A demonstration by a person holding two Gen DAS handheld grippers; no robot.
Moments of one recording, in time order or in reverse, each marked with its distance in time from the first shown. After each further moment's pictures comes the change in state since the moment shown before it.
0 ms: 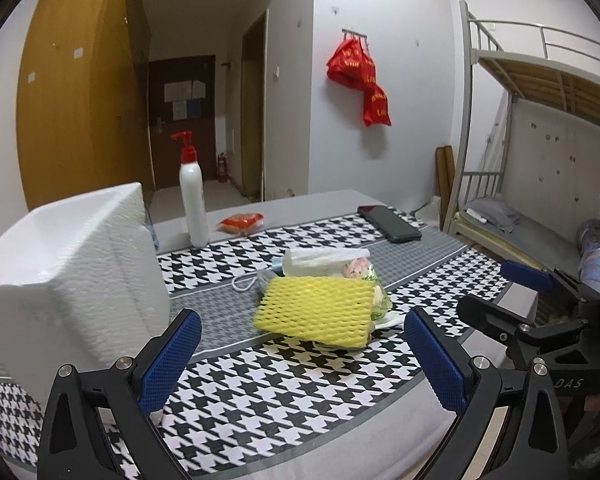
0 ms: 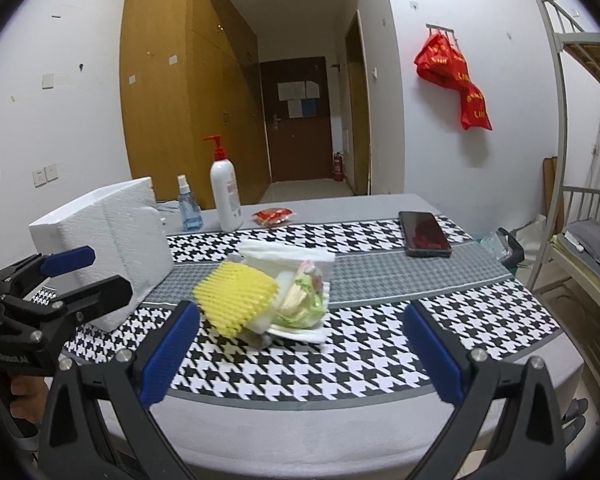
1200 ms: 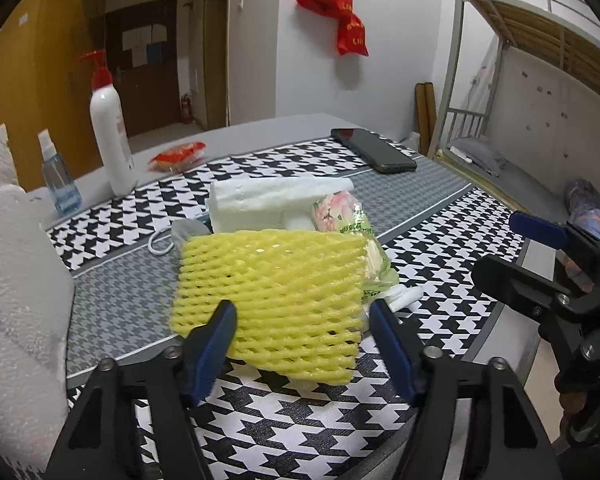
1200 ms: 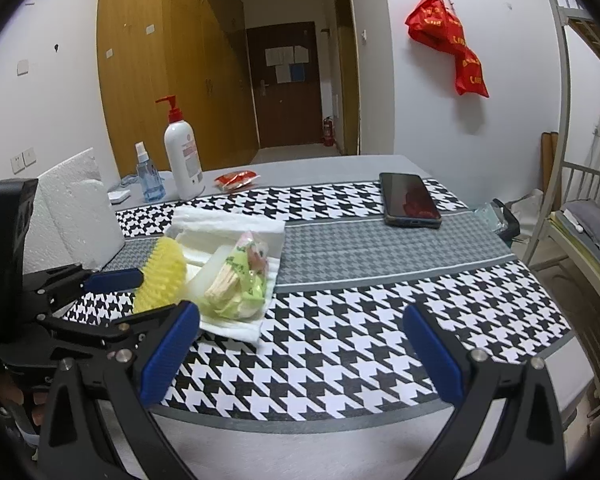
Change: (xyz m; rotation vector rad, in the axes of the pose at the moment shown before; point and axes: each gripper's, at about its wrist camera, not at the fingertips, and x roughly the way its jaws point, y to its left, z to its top) left arm 0.108 -0.020 -0.007 0.039 0.251 -0.114; right arm 0.057 -0.043 -0.002 0.009 0.132 -0.027
